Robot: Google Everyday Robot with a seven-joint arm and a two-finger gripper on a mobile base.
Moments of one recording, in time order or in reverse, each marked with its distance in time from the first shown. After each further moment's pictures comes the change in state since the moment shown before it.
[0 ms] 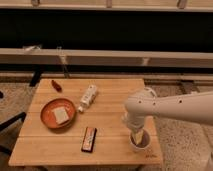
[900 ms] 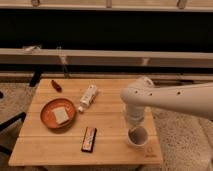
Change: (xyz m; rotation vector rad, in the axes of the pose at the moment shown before) arm 0.006 -0.007 -0.048 -0.074 0.041 -0.017
